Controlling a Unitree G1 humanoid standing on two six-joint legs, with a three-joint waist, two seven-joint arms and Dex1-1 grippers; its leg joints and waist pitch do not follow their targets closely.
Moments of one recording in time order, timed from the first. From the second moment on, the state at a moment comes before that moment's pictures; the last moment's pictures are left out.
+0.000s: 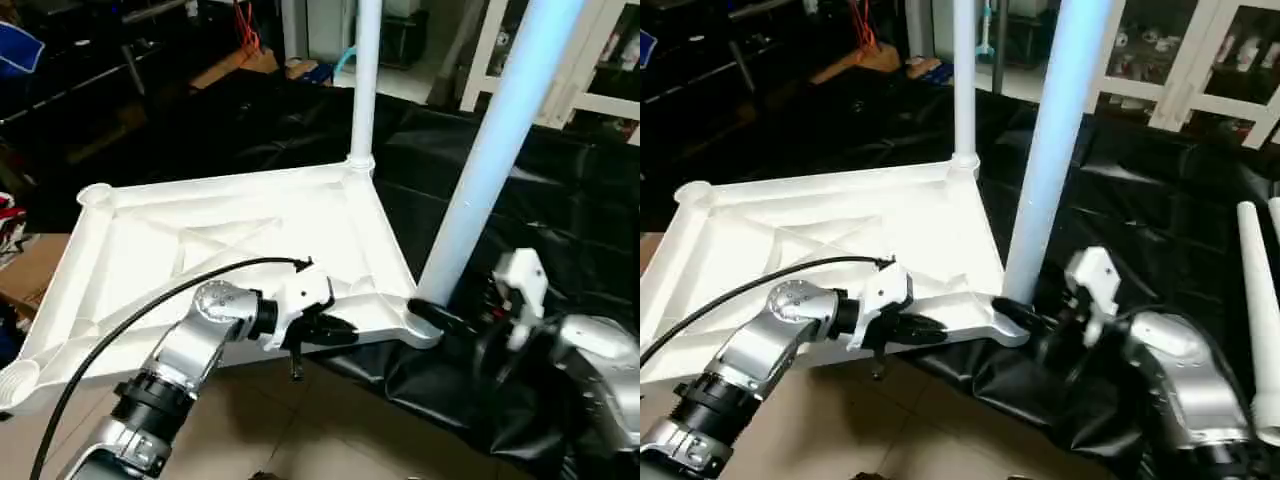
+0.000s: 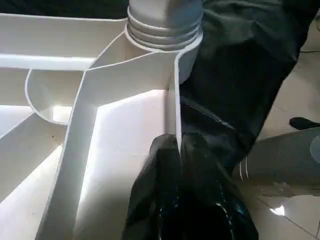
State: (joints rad) left arm -0.44 0.29 -0.33 0.30 -0.05 0.23 -1.18; right arm -0.13 -0.56 0.02 0.13 0.40 0.04 1.00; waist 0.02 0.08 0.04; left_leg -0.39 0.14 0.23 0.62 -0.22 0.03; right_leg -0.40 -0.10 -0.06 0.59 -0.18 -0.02
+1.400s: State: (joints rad) left arm -0.69 -0.06 -0.27 0.67 0.10 0.36 -0.53; right arm -0.51 -0.08 -0.03 0.58 0.06 0.04 0.01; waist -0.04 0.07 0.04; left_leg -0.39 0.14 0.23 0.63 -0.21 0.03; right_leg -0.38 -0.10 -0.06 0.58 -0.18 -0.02
